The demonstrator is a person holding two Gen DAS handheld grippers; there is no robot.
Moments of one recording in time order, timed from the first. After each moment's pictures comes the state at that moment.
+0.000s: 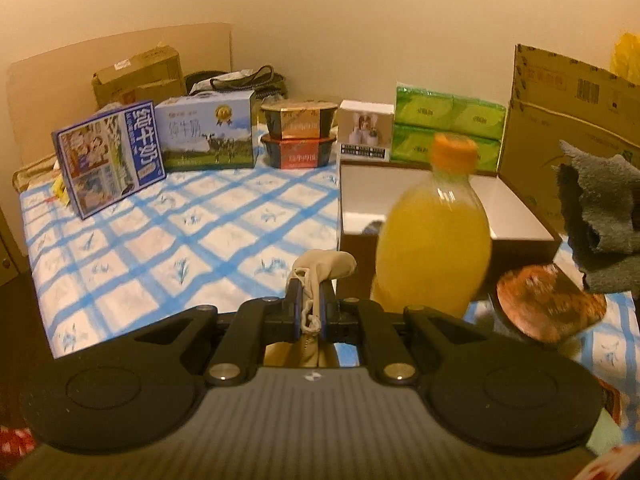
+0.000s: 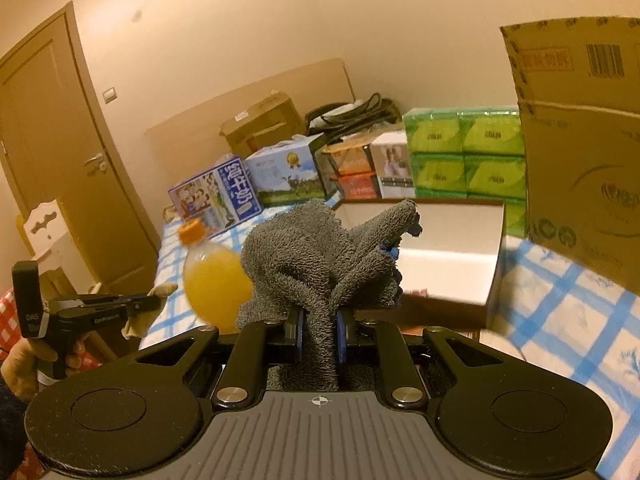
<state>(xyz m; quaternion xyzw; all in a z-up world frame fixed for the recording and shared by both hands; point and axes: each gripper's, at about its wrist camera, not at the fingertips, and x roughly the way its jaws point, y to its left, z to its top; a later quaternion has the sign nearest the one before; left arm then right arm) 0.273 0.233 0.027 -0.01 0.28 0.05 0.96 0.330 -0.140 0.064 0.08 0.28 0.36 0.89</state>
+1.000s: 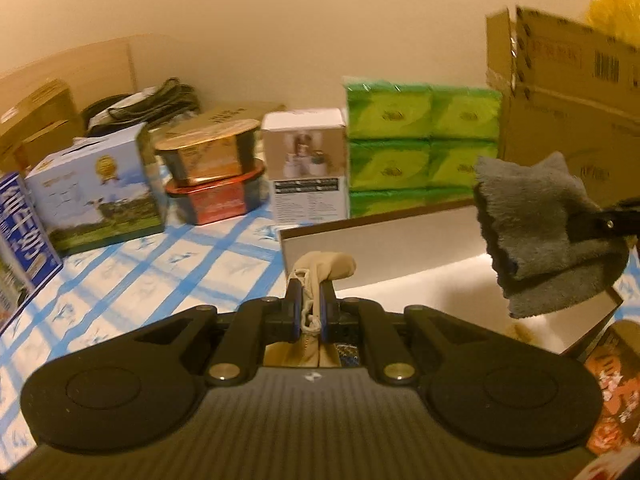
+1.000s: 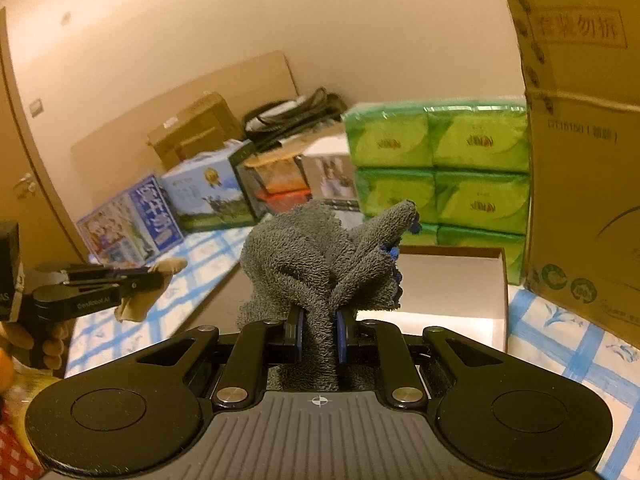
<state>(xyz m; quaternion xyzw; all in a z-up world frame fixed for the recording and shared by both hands) 0.526 0.227 0.010 0.06 0.30 -0.07 0.95 0.528 -0.084 0.024 0.08 0.31 0.28 0.90</state>
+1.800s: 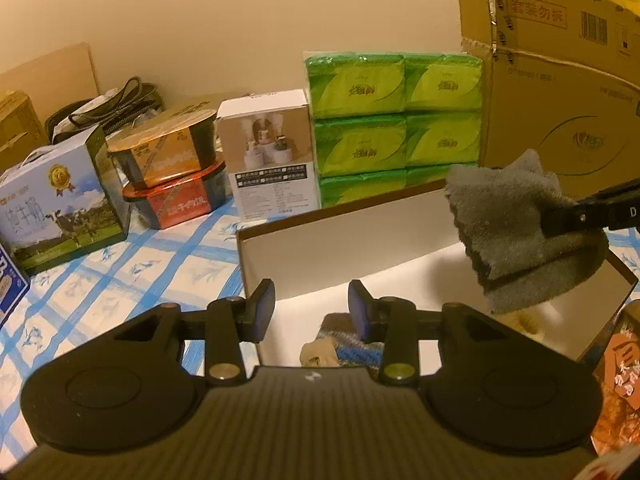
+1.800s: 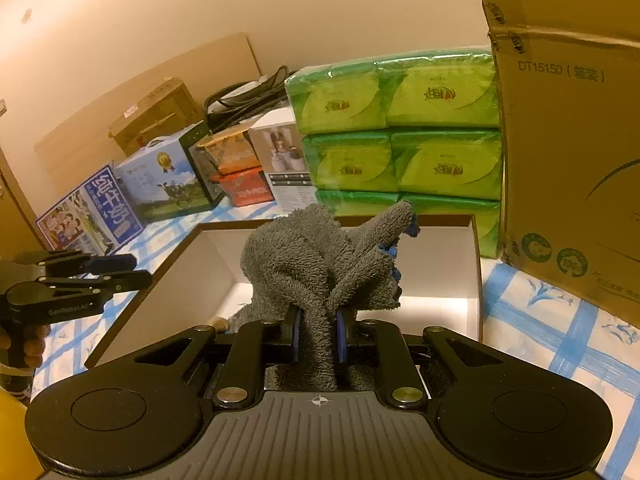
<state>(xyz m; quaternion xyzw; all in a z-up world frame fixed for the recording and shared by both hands) 0.562 0.208 -0.017 0.08 0.31 -0.11 0.94 0.565 -0.095 -0.016 0.09 0.34 0.24 0.90</state>
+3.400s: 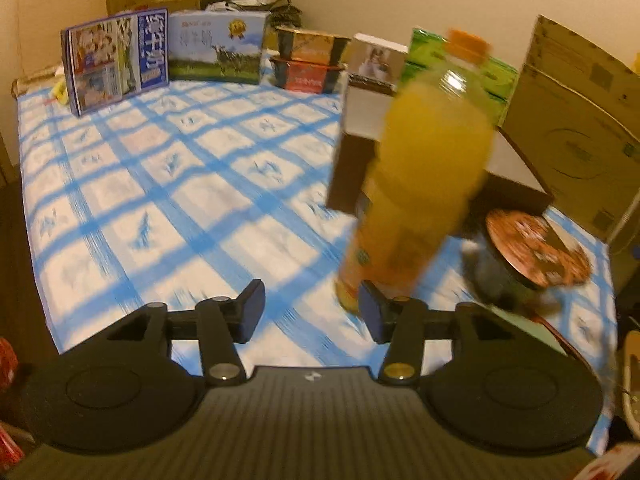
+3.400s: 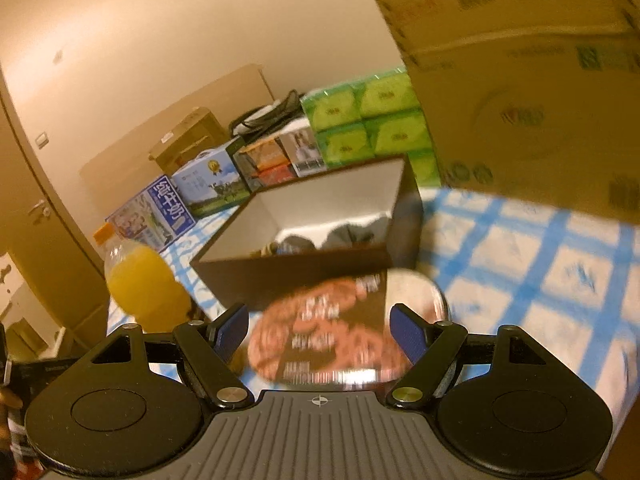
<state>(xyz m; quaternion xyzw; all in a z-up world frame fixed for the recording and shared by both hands) 0.229 0.224 -0.025 -0.10 0.37 0.05 0.92 0.310 -0.212 0.013 0.16 0.32 0.25 0.90</state>
